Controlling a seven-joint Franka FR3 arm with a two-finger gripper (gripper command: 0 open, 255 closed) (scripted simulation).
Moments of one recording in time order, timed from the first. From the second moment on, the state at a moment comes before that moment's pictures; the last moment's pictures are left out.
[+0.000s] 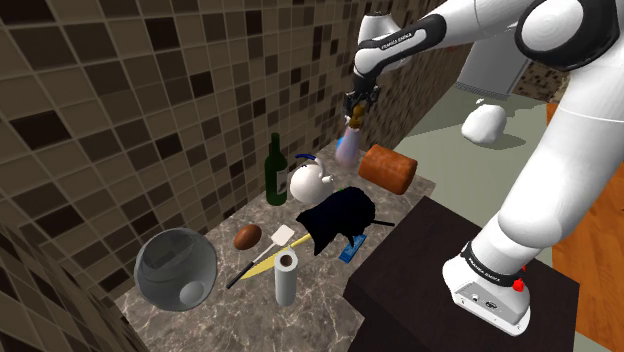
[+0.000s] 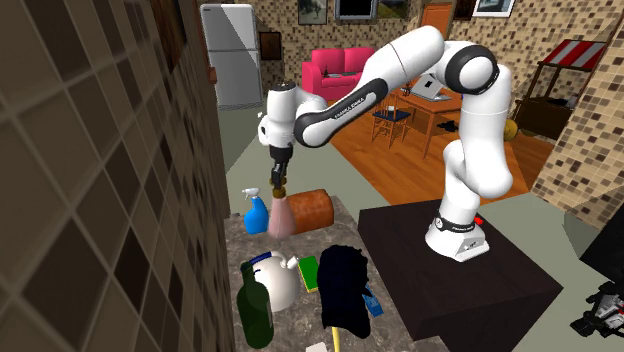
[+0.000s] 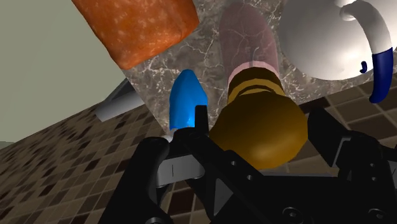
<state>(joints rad) -0.16 0.18 -0.10 -1.95 -0.15 2.24 0.18</state>
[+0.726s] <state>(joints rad) -0.16 0.13 -0.10 -1.86 -0.14 2.10 0.16</state>
